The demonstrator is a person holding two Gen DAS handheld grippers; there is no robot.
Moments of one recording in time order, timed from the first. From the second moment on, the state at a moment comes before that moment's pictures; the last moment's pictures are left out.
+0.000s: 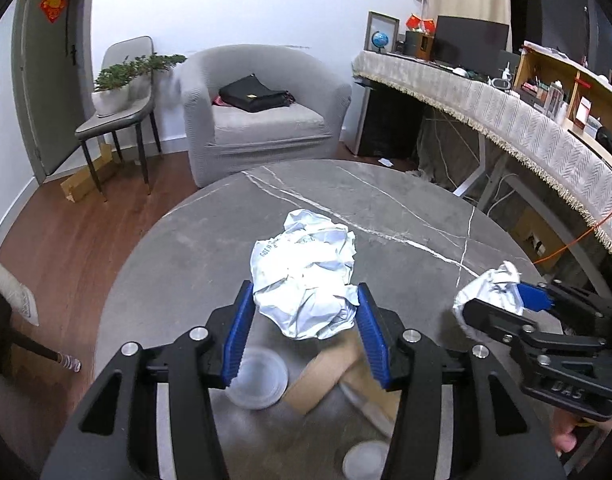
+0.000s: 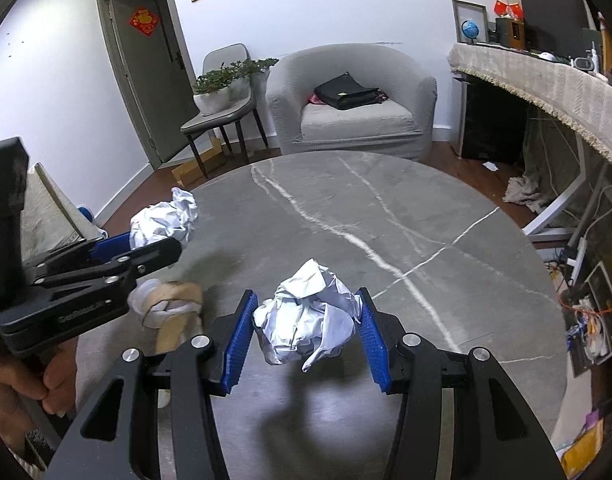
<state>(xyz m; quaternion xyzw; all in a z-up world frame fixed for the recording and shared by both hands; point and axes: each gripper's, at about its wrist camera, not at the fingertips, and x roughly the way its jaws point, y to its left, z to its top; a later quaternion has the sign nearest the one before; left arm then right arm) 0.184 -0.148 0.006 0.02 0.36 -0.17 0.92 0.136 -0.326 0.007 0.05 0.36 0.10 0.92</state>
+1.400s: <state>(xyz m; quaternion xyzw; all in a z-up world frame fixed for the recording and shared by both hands) 0.126 0.070 -0.040 -0.03 0.40 0.00 0.92 0.127 -0.136 0.019 0.00 0.31 0.24 0.92</state>
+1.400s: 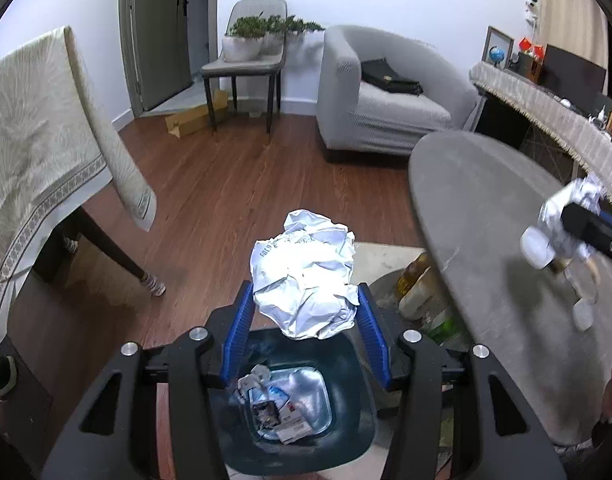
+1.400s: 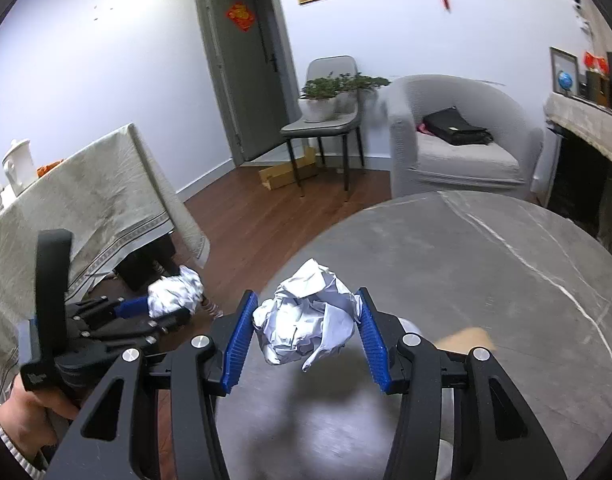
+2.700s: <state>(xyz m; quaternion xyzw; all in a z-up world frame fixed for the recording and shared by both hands) 0.105 0.164 -0.070 -0.06 0.45 0.04 0.89 0.132 0.002 -0.029 -0.07 0.36 0.33 0.87</state>
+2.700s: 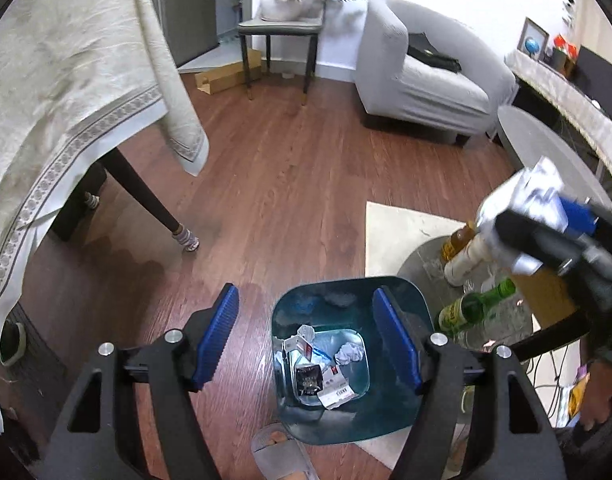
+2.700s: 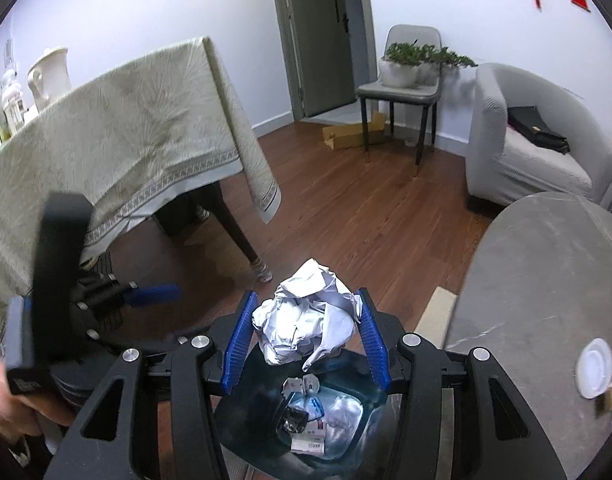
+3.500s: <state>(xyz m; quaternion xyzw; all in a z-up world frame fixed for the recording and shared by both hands) 0.086 0.178 -0.022 -0.10 0.38 0.03 0.92 0.145 0.052 -0.125 -0.16 0.50 0.30 0.79</state>
